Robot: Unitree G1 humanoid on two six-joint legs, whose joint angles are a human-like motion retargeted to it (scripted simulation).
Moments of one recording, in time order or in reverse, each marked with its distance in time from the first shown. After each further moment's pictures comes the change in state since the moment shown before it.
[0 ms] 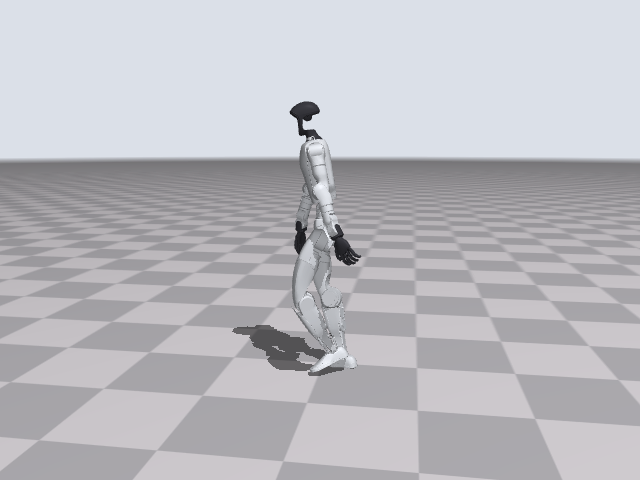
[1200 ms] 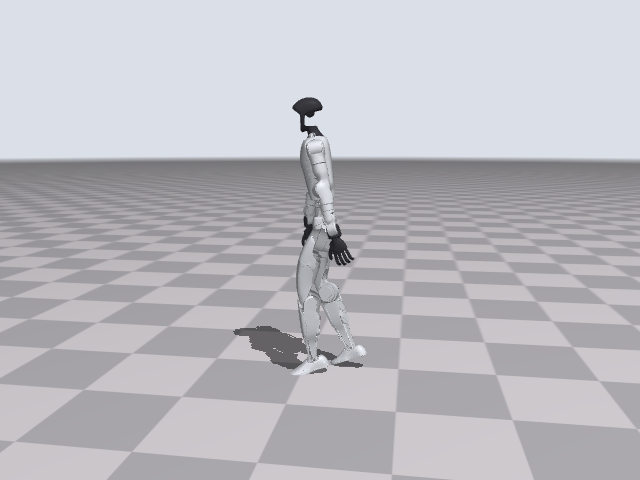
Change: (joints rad) left arm 0.088 -0.111 0.192 -0.076 -0.187 -0.098 0.027; right arm 0.063 -0.089 -0.126 0.127 0.290 -0.143 0.137; waist -0.033 0.096 -0.041; left_leg 0.109 -0.073 -0.170 -0.589 0.417 -0.191; right_leg -0.012 0.017 -0.061 0.244 0.163 0.147
